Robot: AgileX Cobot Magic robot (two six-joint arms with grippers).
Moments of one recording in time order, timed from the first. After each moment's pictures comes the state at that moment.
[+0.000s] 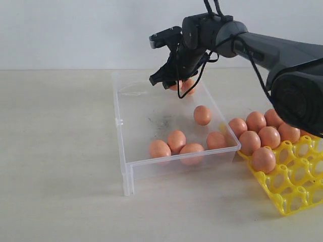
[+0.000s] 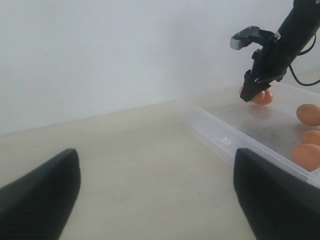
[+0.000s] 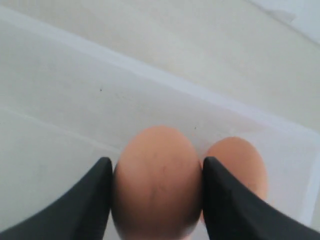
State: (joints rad) left arm -0.12 0.00 0.00 -0.39 0.18 0.50; right arm 0.45 2.53 -2.28 0.01 0.82 -0.16
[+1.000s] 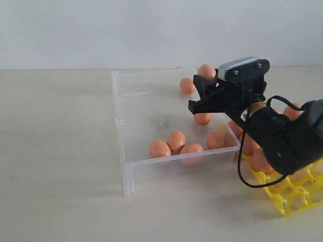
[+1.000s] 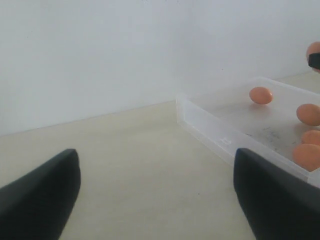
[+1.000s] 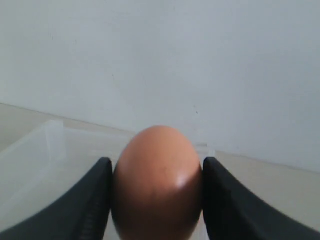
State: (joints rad) left arm -0.12 0.00 0.00 -0.39 0.18 0.50; right arm 0.40 2.03 -0.74 -0.07 -1.19 0.03
